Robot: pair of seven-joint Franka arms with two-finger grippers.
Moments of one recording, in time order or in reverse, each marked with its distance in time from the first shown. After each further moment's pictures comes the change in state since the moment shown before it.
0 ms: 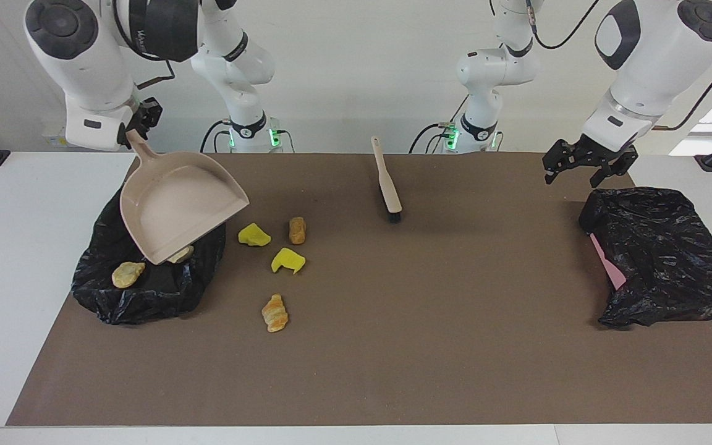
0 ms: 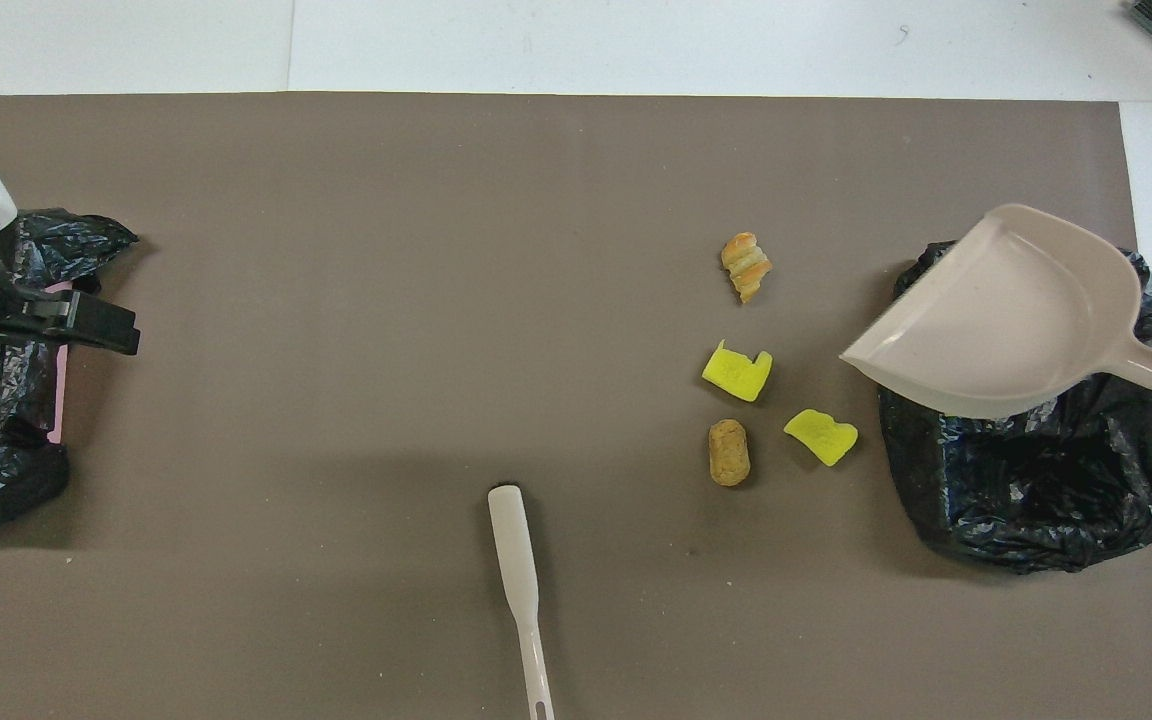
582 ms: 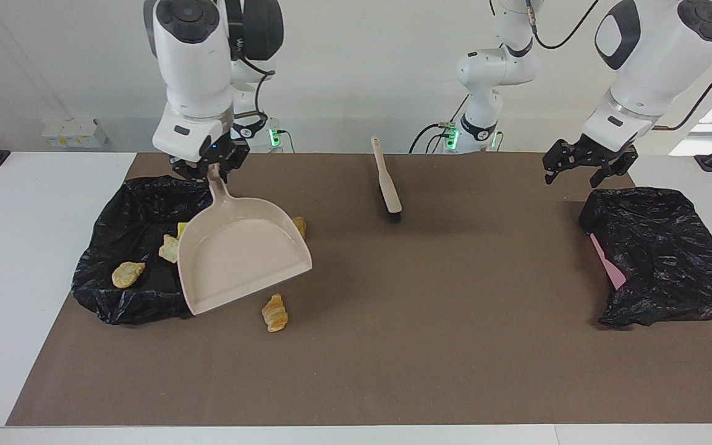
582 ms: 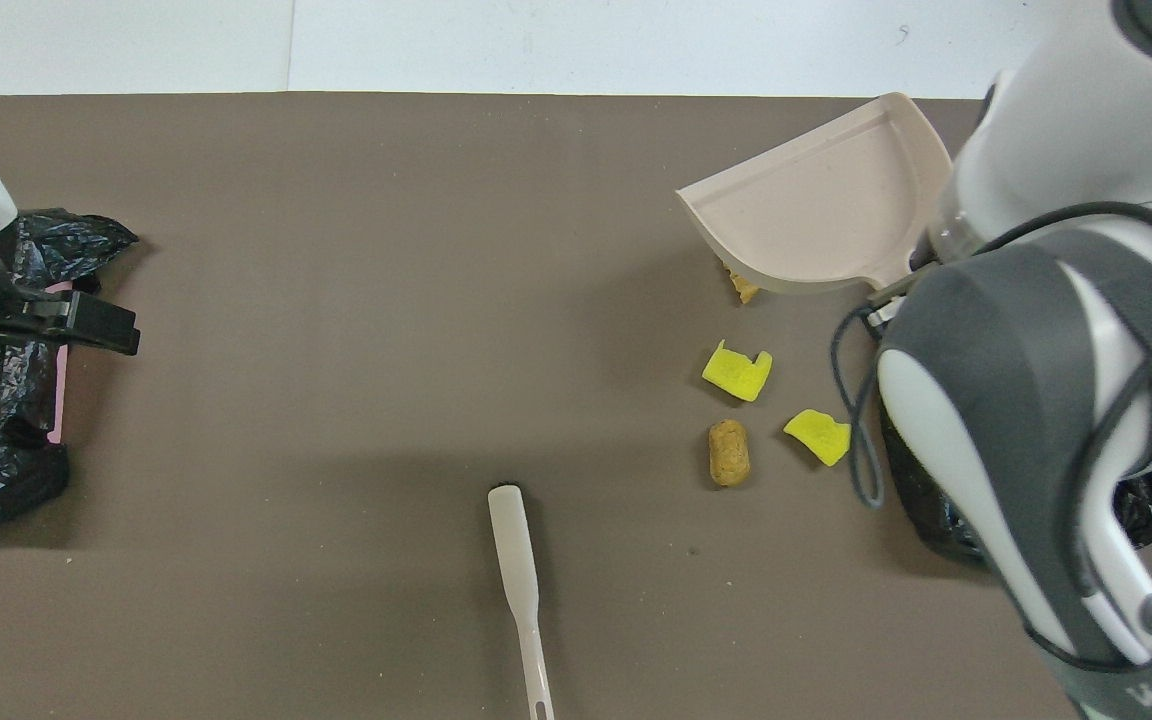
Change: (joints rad) left arm 0.000 0.000 0.000 0.000 0.000 0.000 0.000; right arm 0.186 0.019 0.031 -0.094 0.175 0.307 0.734
